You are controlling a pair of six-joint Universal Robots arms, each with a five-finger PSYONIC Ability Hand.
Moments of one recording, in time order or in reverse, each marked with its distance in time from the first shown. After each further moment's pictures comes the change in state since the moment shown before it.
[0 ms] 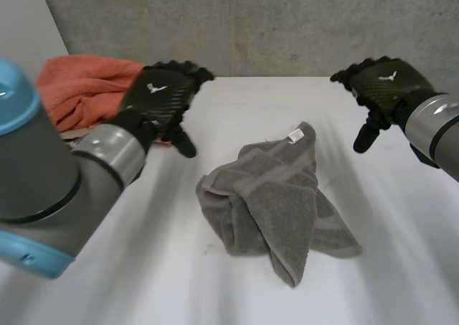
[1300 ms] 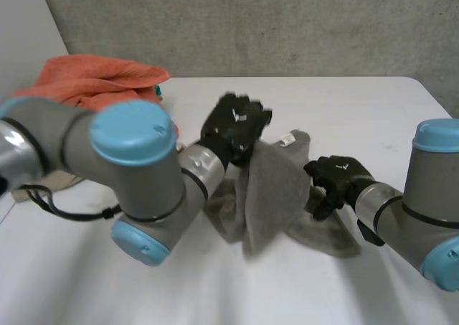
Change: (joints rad) left arm -0.196 -0.385 0.307 0.080 0.007 0.209; right arm 0.063 0.203 0.276 -0.236 -0.010 0.251; left_hand 0.862 0.961 0.949 0.972 0.924; right_hand 0.475 0.494 0.473 0.480 0.460
